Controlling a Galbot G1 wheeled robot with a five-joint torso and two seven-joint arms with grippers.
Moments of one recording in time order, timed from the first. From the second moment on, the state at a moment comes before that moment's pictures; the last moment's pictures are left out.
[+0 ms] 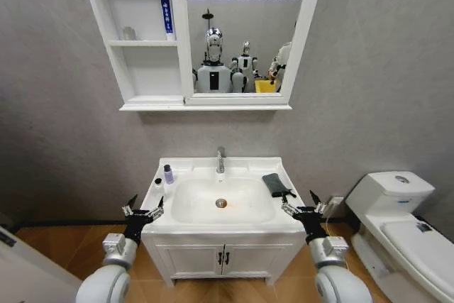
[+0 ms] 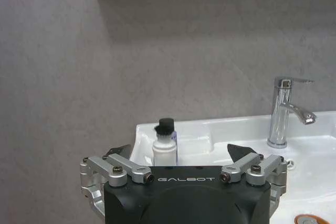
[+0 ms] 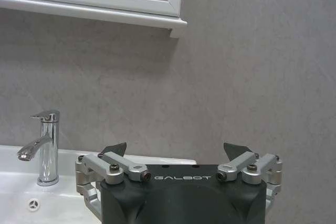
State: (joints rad) left arm 1.58 -1.32 -0.64 -2.12 -0.22 0.20 0.01; right arm -1.61 1.40 0.69 2.18 0.13 -0.06 0.03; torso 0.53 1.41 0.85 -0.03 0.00
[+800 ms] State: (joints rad) left arm 1.30 -1.33 -0.55 -1.80 -0.20 0.18 -0.04; right arm -1.55 1.39 0.70 2.14 0.15 -0.07 0.05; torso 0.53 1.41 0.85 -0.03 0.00
